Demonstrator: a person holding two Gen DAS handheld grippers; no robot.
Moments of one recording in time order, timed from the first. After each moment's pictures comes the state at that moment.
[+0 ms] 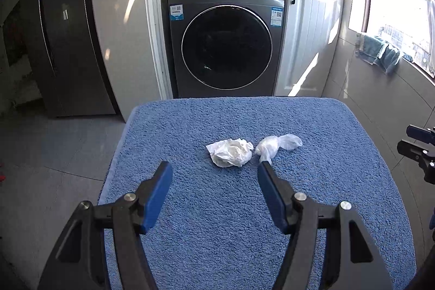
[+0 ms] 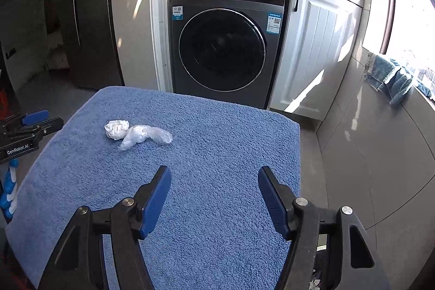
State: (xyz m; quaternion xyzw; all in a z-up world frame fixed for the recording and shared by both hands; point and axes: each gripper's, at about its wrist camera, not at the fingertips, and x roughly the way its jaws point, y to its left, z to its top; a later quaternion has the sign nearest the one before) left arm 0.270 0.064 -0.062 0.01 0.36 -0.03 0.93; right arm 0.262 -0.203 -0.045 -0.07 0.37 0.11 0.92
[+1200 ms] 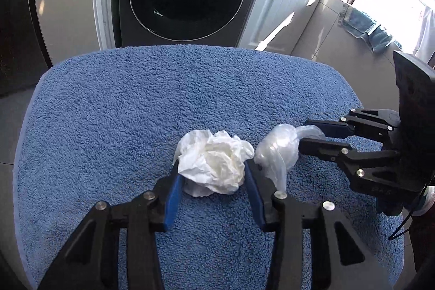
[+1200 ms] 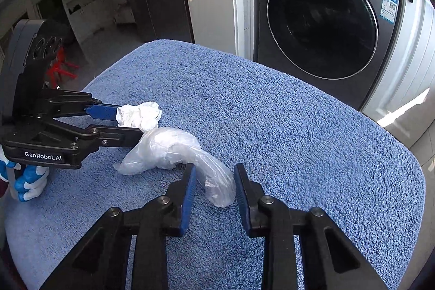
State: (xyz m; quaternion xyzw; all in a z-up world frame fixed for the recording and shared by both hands) left arm 0.402 0.071 -0.158 -0.04 0.47 -0.18 0.86; right arm 0.397 -0.101 -0.153 -0.11 0.44 0.33 0.83
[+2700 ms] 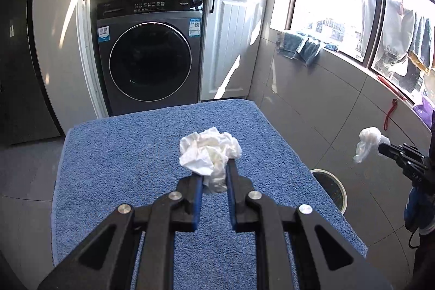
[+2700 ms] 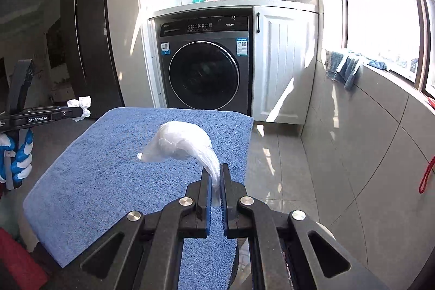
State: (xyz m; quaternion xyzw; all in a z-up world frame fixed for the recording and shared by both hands) left arm 0.196 -0.037 0.003 0.02 0.34 -0.21 0.92; right arm 0.100 -0.339 -0.010 0.00 0.30 0.10 0.95
